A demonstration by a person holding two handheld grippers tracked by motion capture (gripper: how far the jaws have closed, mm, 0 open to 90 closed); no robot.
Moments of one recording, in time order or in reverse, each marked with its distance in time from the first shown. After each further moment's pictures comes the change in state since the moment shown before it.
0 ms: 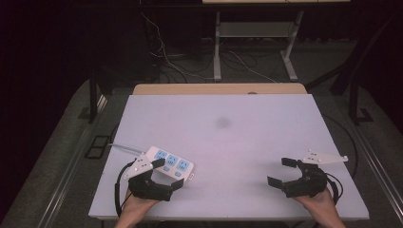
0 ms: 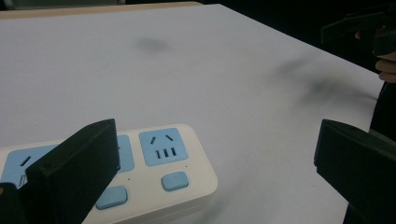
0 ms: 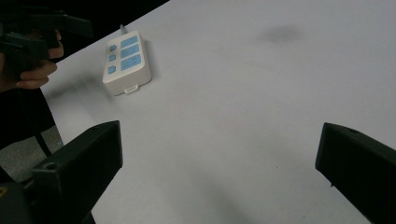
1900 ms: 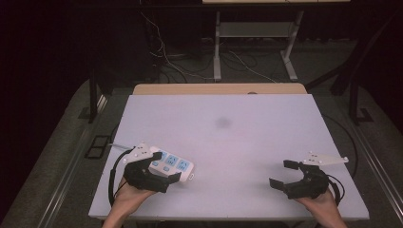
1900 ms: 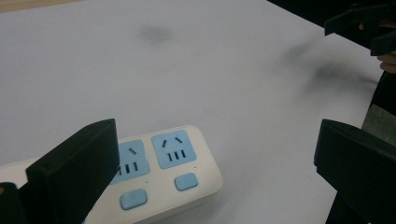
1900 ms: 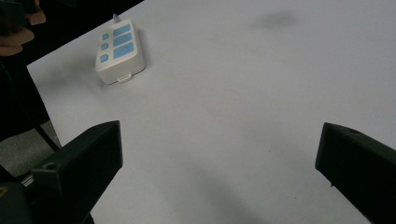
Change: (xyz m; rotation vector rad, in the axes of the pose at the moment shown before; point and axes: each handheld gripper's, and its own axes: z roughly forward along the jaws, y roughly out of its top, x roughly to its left) left arm 0.005 0.039 -0.008 0.142 0.002 0.019; right arm -0.006 -0.007 -0.002 0.030 -0.016 0.007
